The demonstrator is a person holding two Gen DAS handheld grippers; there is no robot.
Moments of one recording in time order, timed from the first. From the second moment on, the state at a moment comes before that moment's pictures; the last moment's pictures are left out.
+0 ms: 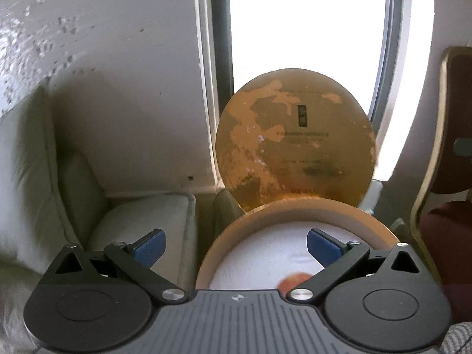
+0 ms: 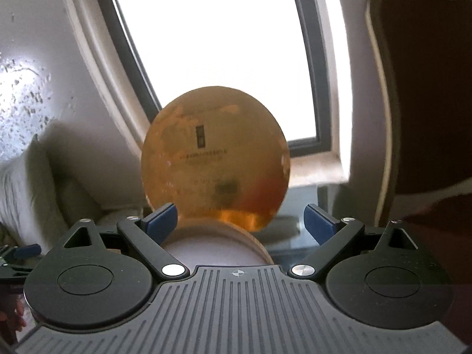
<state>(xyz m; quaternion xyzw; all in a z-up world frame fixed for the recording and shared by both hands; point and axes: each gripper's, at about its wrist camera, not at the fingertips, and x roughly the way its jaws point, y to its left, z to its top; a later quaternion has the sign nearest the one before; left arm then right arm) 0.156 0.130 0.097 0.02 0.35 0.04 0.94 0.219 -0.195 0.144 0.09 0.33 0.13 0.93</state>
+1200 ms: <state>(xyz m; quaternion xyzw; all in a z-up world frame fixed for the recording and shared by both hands) 0.389 0.202 -0.060 -0.22 0.23 -0.01 0.95 0.461 -0.155 -0.028 0.08 0.19 0.13 0.97</state>
